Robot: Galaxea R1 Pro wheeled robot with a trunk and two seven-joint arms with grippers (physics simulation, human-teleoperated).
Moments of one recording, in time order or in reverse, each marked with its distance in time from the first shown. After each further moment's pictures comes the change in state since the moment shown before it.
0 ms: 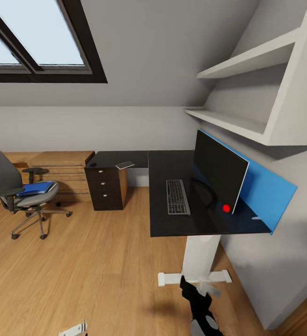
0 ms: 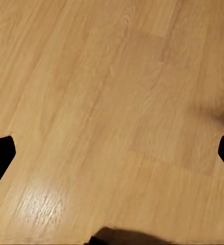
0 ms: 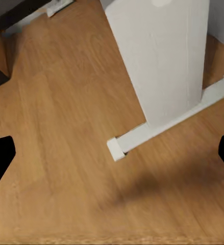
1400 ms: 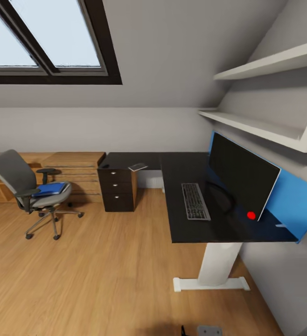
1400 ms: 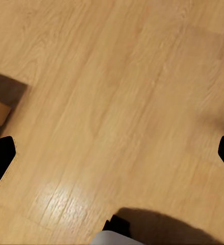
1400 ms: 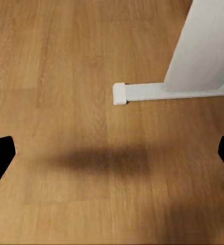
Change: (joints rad) left arm 0.000 -0.017 -0.005 0.271 0.000 -0.251 0.003; right arm 0.003 -0.015 0.067 0.478 0.335 -0.259 0.024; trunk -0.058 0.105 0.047
